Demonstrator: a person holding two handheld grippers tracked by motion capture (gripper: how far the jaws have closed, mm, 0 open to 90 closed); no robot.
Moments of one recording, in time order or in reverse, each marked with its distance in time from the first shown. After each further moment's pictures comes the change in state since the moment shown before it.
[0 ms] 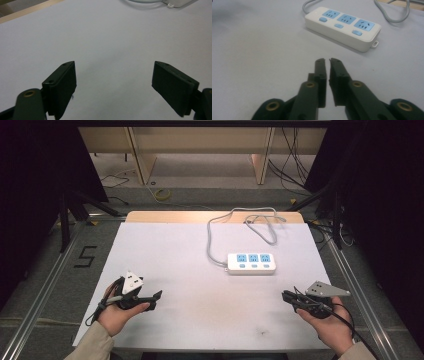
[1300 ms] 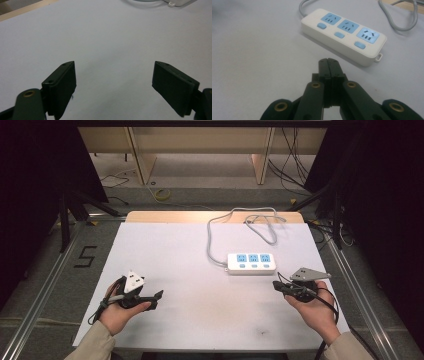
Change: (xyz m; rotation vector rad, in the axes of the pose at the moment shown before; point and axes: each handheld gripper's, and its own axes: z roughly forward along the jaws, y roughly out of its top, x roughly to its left) left arm -0.001 0.001 0.005 0.010 -0.005 0.005; right arm 0.000 0.034 0.033 0.069 -0.016 -0.030
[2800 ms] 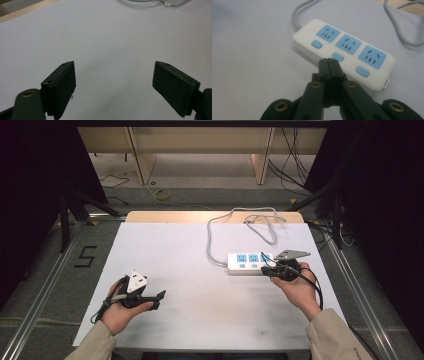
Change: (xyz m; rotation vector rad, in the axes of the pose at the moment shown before) left arm -0.004 0.003 0.004 0.001 -0.014 0.022; right arm -0.010 0.043 0.045 0.057 0.006 0.017
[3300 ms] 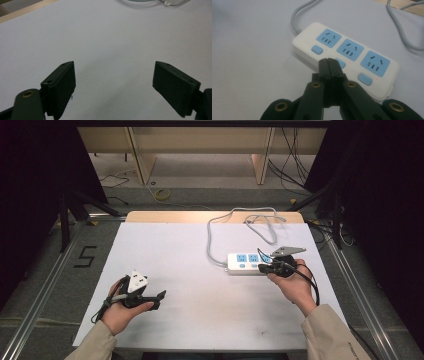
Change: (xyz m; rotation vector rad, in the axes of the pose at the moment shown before) left arm -0.001 0.000 0.001 -0.002 -0.001 0.003; right arm 0.000 0.010 0.010 0.013 0.005 0.009
